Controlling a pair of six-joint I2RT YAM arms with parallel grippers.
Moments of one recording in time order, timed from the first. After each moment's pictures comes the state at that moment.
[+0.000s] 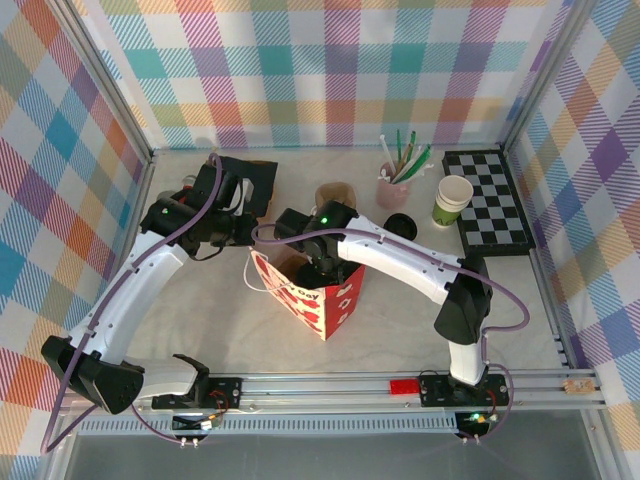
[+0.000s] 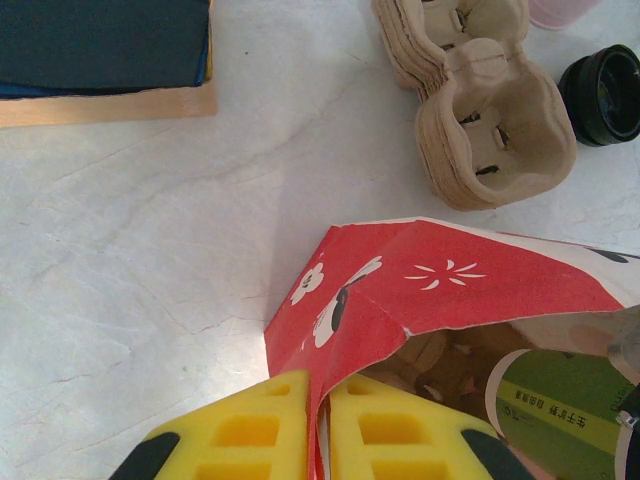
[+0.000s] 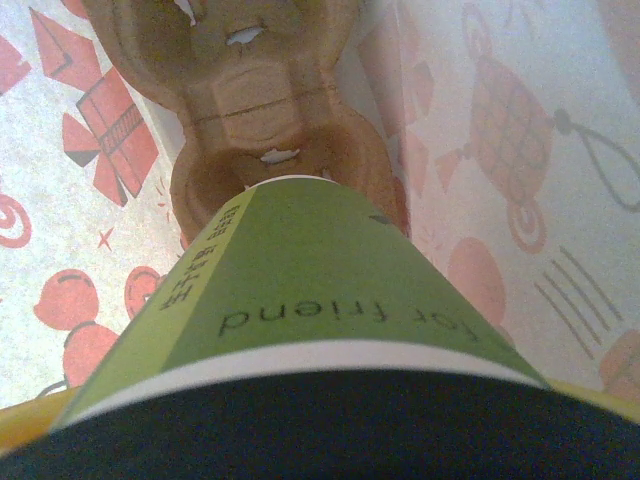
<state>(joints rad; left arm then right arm) -0.43 1.28 1.44 -1.13 0.02 -0.34 1.05 1.90 1.87 -1.50 0.09 0.46</state>
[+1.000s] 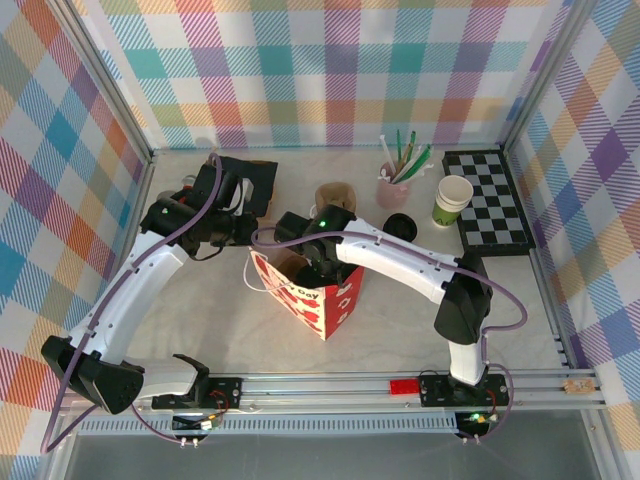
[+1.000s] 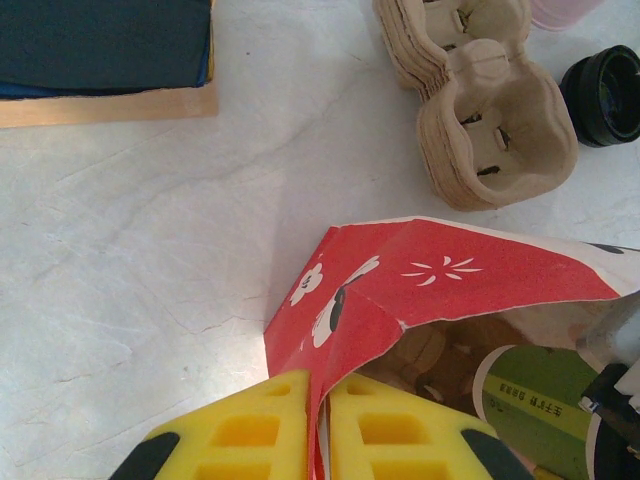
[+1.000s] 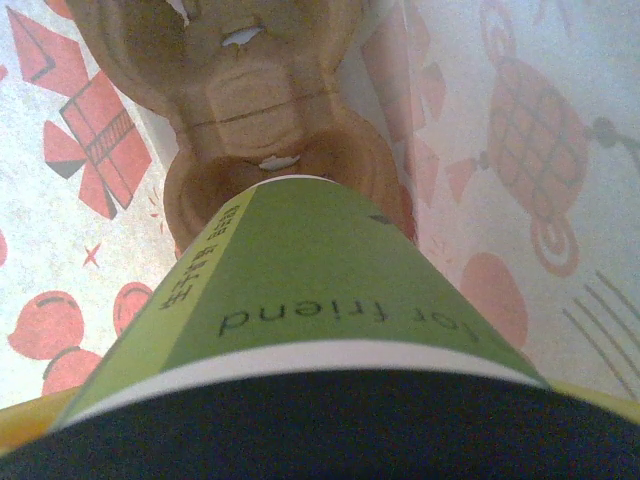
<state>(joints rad) -0.43 1.28 1.44 -1.13 0.01 -0.34 1.05 1.90 1.82 -1.44 0.09 0.46</state>
